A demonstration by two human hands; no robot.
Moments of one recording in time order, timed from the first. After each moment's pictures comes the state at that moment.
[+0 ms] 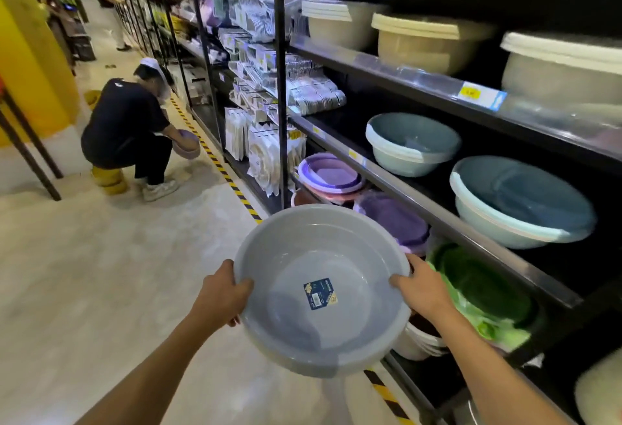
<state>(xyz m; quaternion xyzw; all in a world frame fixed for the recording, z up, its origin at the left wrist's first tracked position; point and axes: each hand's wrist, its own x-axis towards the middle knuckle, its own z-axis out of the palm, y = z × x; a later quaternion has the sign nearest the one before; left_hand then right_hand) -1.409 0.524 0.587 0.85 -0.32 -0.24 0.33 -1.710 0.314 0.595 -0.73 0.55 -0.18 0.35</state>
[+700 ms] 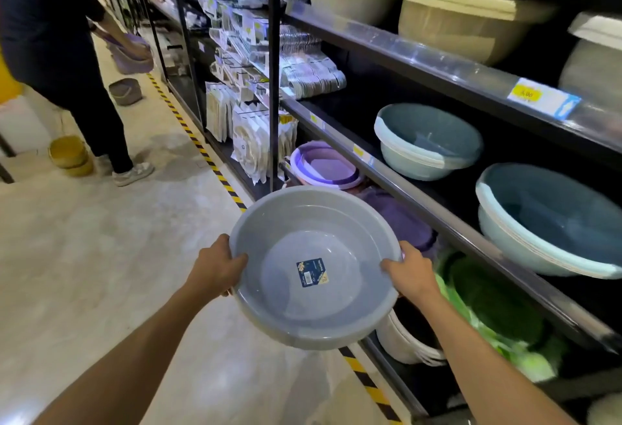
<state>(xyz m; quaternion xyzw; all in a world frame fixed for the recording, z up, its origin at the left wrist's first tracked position) -1.295 0.399 0.560 0.85 -0.36 -0.24 0.29 -1.605 0.217 0.575 -0.71 0.59 -0.18 0.35</state>
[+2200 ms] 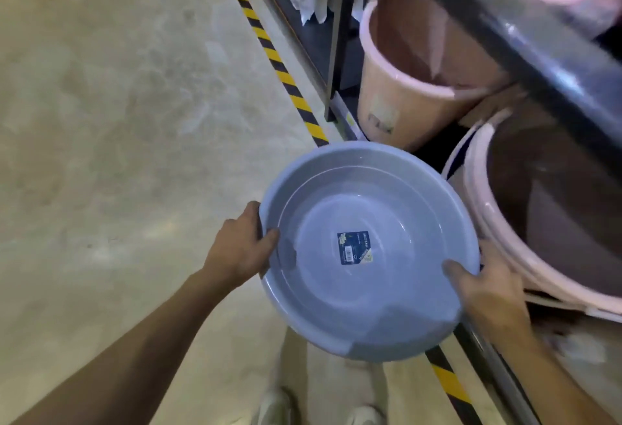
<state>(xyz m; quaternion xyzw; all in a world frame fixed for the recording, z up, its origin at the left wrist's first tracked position) -1.129 0.188 0.014 0.88 -0.33 -0.26 0.22 -1.429 -0.002 0.018 -0.69 0.60 -0.09 0.39</state>
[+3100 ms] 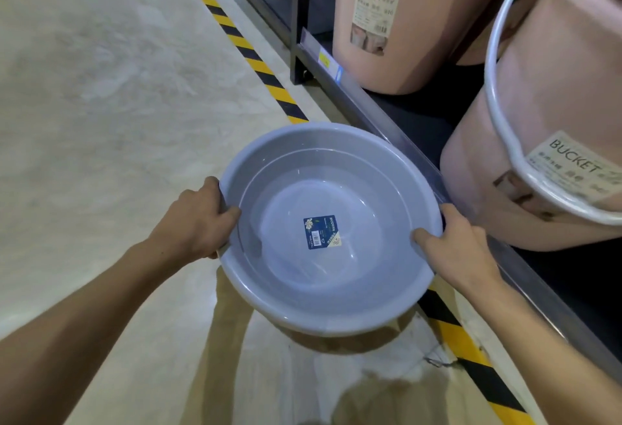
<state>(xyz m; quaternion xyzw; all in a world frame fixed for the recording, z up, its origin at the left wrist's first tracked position) -1.114 0.171 -0.248 0.88 -0.39 -0.20 0.18 -1.426 -0.022 -0.253 -0.76 0.55 -0.10 0.33</state>
